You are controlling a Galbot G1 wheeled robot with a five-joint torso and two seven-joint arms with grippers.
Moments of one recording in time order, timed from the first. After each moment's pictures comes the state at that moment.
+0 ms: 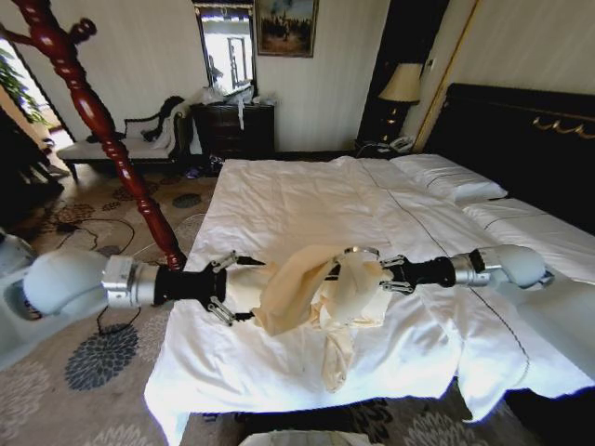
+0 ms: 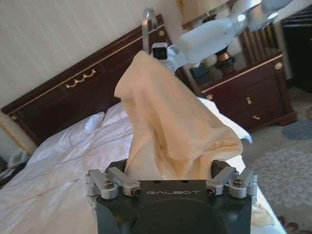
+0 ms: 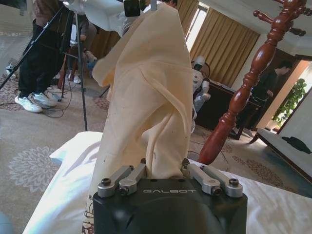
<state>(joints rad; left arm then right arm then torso) 0.91 -0.06 -0.29 -2.30 -0.86 -0.06 0.62 -0.89 0.31 0.32 1.82 0.86 0.26 -1.16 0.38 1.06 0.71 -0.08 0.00</state>
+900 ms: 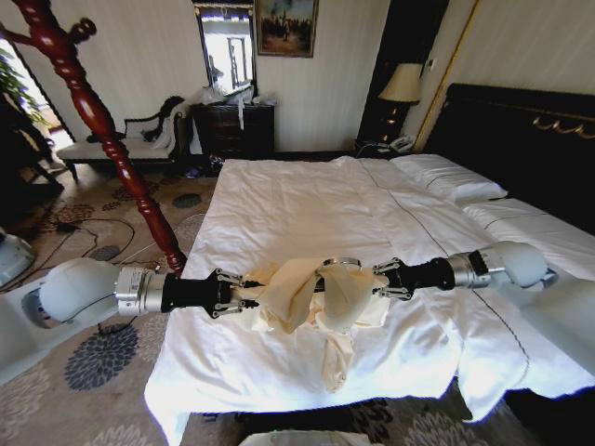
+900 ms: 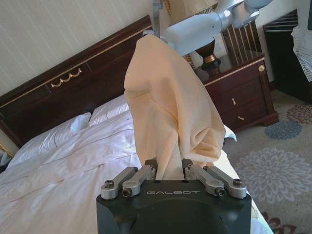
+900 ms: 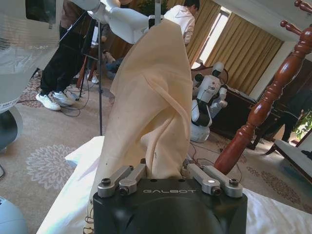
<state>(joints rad) 0.92 -0.09 -0.28 -2.25 -0.85 -0.08 0.73 -0.89 0.28 0.34 1.90 0.87 0.27 -1.17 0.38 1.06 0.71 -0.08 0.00</state>
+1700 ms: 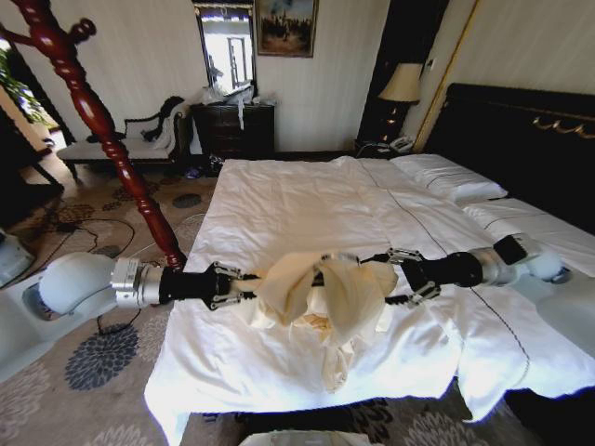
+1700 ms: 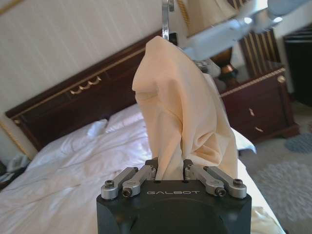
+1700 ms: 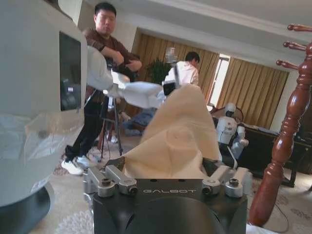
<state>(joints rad) 0.86 -0.19 -0.29 -2.20 -0.89 -0.05 0.73 -0.93 0.23 0.36 1.87 1.24 0.23 -1.35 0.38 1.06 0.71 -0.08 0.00</state>
